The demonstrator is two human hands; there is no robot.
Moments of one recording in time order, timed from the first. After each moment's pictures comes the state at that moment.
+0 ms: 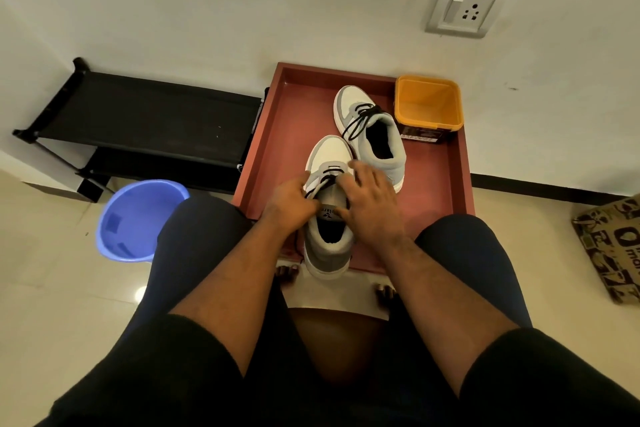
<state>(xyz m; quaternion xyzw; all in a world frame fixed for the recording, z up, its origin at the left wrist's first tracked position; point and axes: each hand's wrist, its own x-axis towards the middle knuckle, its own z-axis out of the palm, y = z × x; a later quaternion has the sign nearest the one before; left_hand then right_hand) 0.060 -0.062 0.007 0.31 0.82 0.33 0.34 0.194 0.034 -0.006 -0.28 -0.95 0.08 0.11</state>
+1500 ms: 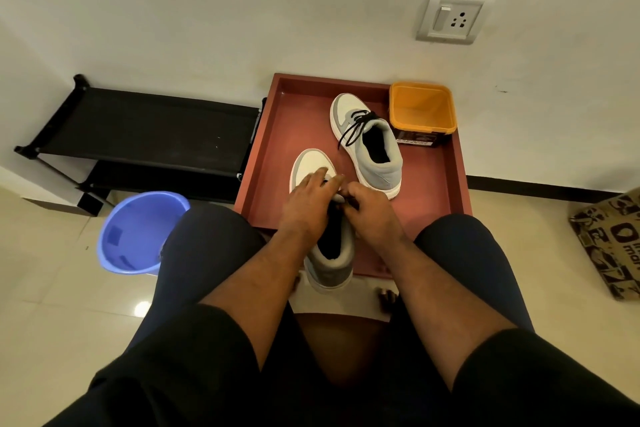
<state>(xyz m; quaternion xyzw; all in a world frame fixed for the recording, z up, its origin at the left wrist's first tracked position) 0.084 -0.049 0.000 0.53 0.83 0.15 0.12 0.197 0.034 -0.006 -0.30 -0.85 0.39 0.17</state>
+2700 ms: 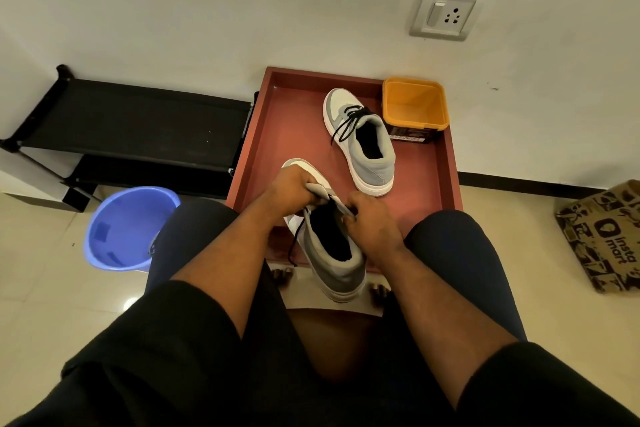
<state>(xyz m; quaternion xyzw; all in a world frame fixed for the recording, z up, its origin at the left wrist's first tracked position) 0.046 -0.037 0.015 0.41 0.79 0.26 0.37 0.213 0.022 0.004 -0.40 -0.86 0.33 0.04</state>
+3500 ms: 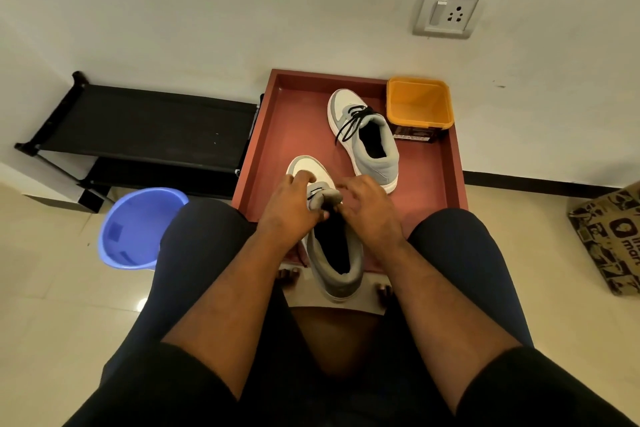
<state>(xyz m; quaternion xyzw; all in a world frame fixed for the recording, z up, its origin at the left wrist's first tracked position) 0.077 -0.075 0.021 0.40 0.84 0.26 0.26 0.207 0.024 0.006 -0.33 -0.88 0.30 0.15</state>
